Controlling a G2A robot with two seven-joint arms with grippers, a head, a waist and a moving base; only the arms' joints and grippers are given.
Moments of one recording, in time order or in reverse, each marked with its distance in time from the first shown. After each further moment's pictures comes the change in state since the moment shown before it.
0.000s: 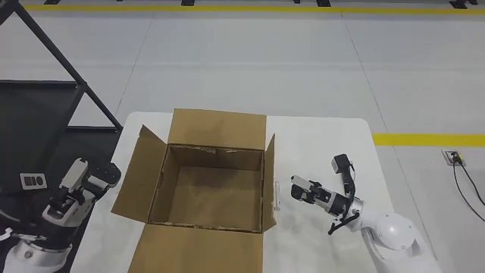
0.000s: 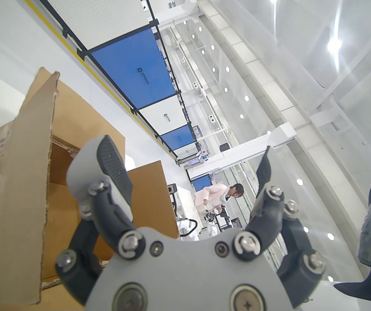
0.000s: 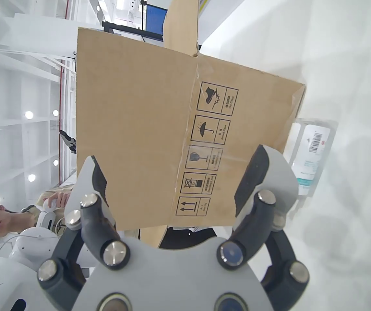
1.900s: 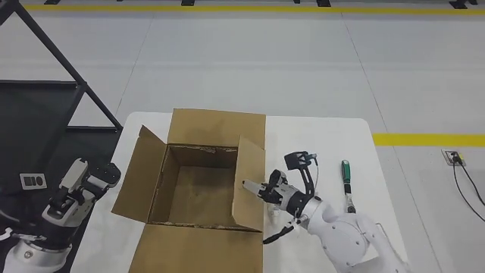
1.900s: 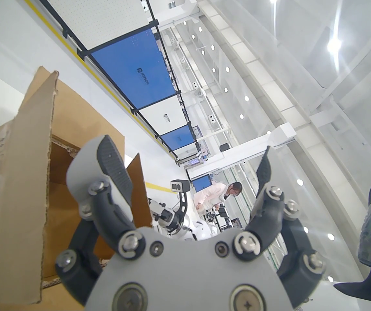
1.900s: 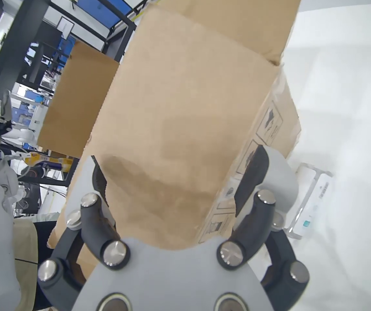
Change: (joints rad) left arm 0.000 0.000 0.000 0.000 0.000 0.000 0.000; right arm 0.029 -0.017 -0.261 -0.338 -0.622 0.318 -0.293
